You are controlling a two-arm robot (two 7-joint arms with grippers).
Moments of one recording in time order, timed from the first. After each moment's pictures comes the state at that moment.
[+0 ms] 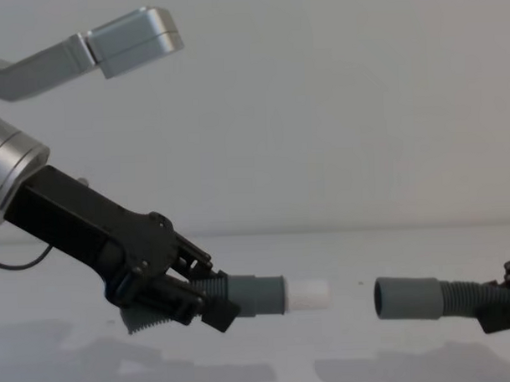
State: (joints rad) left arm -0.77 0.64 0.78 -1.44 -0.30 0.30 -1.20; right arm 0.33 0.76 -0.45 -1.55 0.23 -0.06 0.96
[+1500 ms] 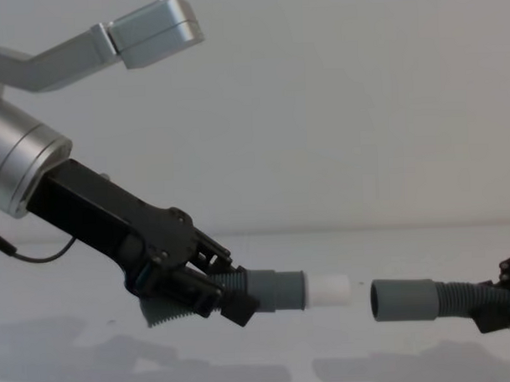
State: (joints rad) left arm -0.83 0.61 0.84 -1.40 -0.33 0.30 -1.23; right arm 0.36 0.78 -0.49 -1.56 0.23 -0.07 0.93
